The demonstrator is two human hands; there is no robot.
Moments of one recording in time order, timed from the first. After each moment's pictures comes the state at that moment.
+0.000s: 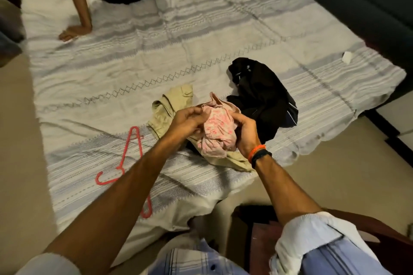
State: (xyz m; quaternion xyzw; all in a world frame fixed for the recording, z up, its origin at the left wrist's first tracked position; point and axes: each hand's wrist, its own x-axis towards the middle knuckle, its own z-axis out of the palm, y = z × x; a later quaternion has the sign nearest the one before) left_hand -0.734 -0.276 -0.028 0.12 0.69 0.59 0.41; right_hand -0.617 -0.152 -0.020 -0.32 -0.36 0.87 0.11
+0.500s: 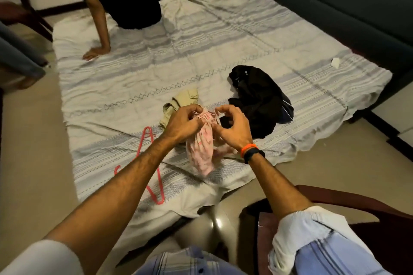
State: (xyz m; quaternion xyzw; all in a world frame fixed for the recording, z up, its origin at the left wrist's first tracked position) left_hand -0.683 -0.348 0.024 0.30 0.82 0.42 0.23; right_hand -0.565 -0.218 -0.008 -0.27 -0.82 0.45 0.22
